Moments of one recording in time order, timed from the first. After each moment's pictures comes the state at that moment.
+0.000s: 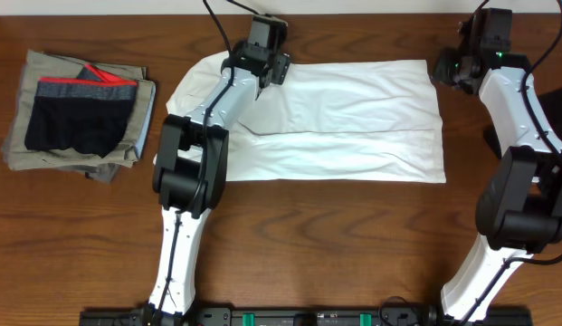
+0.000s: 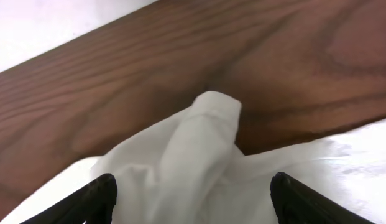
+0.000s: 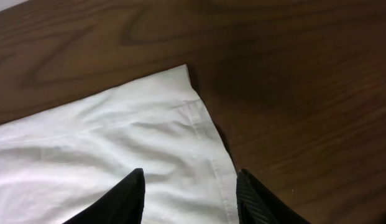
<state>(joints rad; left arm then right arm) -0.32 2.43 1.93 -0.31 -0.17 0.12 -0.12 2.05 1.66 -0.59 -0.07 0.24</state>
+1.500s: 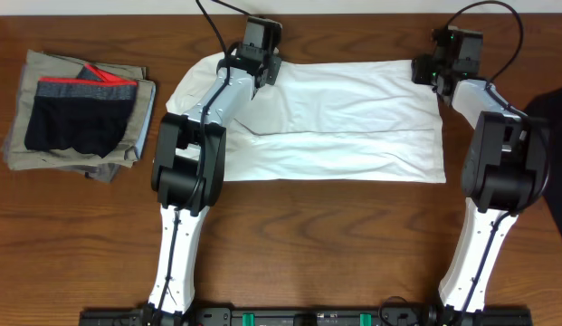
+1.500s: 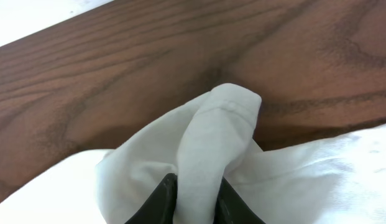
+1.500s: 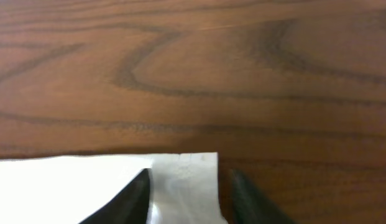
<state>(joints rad) -0.30 2.45 1.93 -0.32 -0.15 0.09 -0.12 2.37 1.65 -0.06 -0.20 0.07</state>
